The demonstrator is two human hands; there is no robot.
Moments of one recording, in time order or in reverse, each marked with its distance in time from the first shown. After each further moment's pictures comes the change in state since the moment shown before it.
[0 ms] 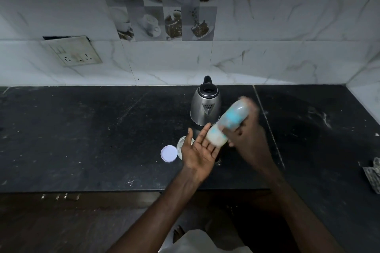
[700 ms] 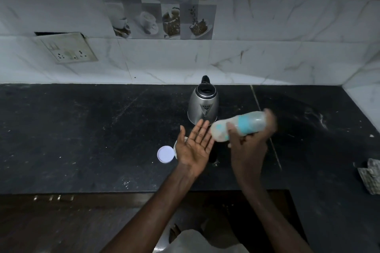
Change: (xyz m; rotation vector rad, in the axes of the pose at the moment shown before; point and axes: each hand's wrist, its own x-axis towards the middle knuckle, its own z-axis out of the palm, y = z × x) left_hand 0.015 0.009 0.003 -0.062 -0.015 0.020; right_hand -0.029 -0.002 0.024 -0.013 0.345 -0.065
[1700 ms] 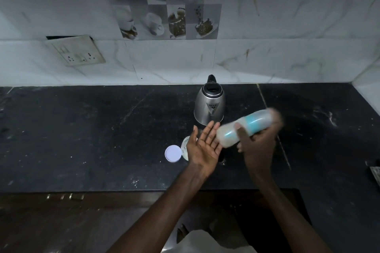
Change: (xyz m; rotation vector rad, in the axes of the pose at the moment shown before) left_hand -0.003 -0.005 0.001 0.038 0.041 -0.019; right_hand 0.010 0.023 -0.001 0.124 0.041 0.085
